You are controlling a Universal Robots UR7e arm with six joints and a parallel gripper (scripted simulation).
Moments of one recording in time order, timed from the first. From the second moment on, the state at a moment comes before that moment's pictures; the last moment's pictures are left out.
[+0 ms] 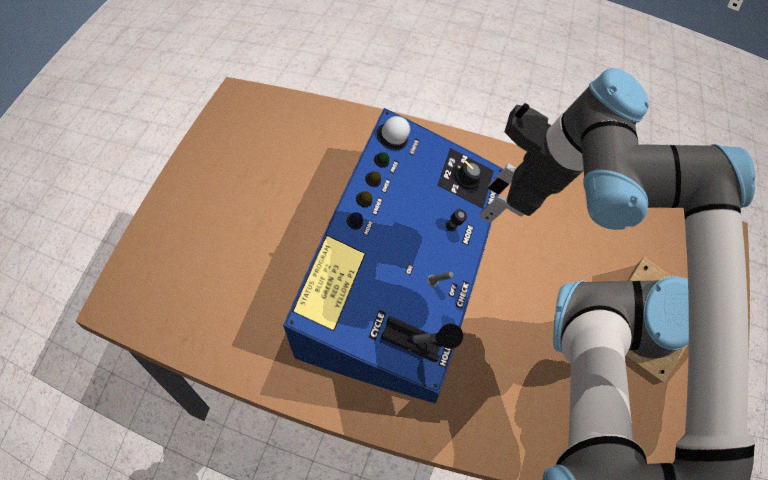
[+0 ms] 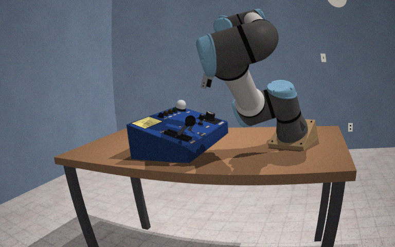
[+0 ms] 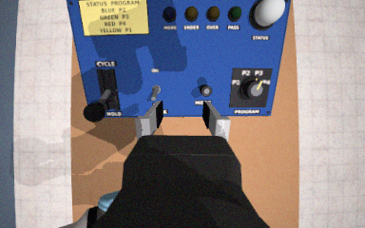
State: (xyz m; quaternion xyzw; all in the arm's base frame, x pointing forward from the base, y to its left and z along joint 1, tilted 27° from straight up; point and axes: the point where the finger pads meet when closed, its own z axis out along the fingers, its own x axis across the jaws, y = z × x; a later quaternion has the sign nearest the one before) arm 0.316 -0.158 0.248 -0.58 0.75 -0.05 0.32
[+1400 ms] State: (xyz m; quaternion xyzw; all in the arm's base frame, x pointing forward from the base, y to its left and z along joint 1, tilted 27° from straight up) arm 0.340 -0.092 0.257 -0.59 0.74 -0.04 0.32
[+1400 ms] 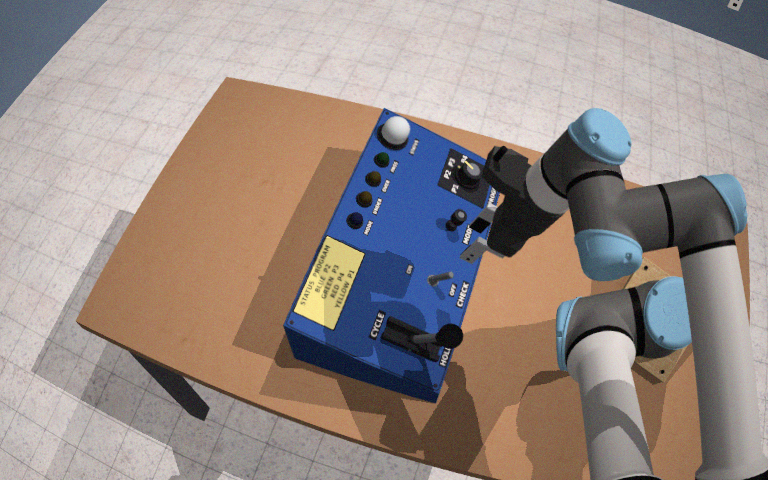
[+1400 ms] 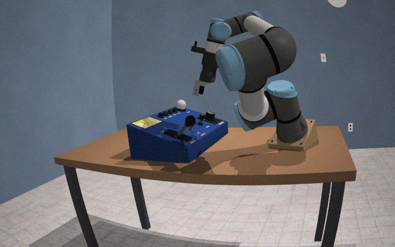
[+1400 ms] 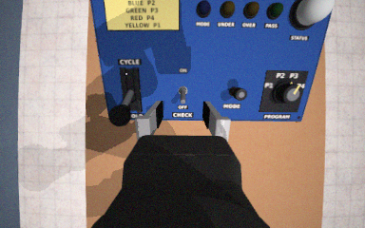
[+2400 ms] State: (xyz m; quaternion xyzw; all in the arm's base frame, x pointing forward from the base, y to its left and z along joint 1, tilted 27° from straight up) arm 0.298 -0.076 0.234 -0.59 0.74 -0.04 0.32
